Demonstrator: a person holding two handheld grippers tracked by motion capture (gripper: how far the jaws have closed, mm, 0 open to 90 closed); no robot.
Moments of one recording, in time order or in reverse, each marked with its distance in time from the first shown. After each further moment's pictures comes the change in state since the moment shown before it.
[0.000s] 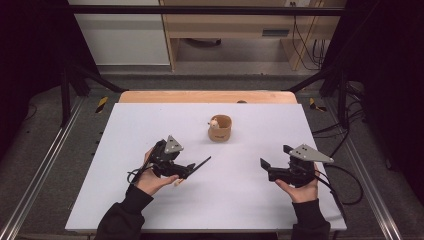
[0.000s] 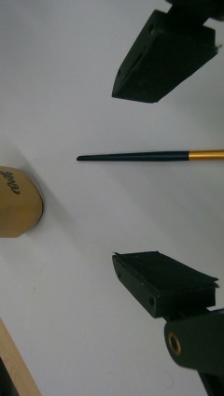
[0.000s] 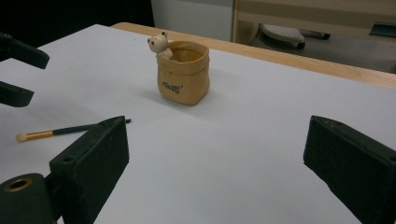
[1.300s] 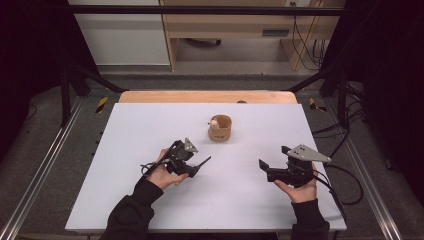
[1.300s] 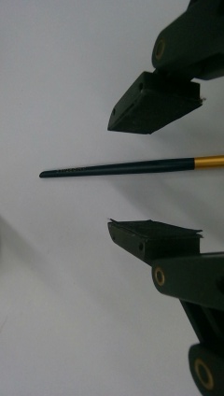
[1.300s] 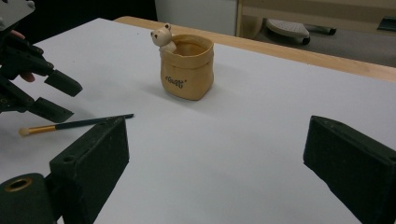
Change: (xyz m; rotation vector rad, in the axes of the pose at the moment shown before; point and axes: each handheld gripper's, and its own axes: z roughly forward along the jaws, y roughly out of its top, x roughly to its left) left arm -0.010 0.011 0.042 0.209 -0.052 0.084; right arm 0.001 -0.002 0.004 0.020 0.014 -0.005
